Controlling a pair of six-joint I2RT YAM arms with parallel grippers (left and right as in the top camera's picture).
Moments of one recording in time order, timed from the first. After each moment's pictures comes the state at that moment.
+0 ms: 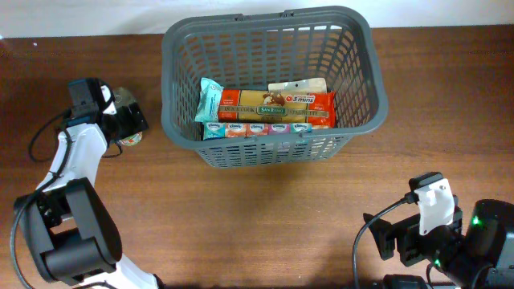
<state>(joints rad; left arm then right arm) 0.27 1.83 1.24 -0.46 0.02 -0.13 -0.08 0.61 1.12 -1.30 -0.36 -0.26</state>
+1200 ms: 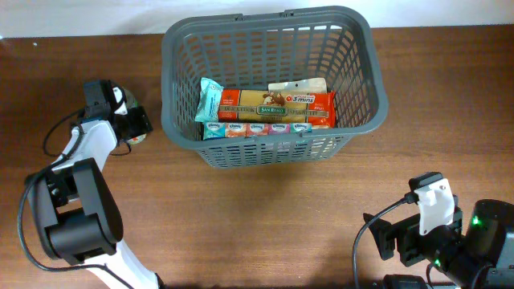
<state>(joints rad) 0.25 1.95 1.24 -0.36 0.03 -0.11 -0.08 0.61 1.12 -1.30 -0.36 -0.26</state>
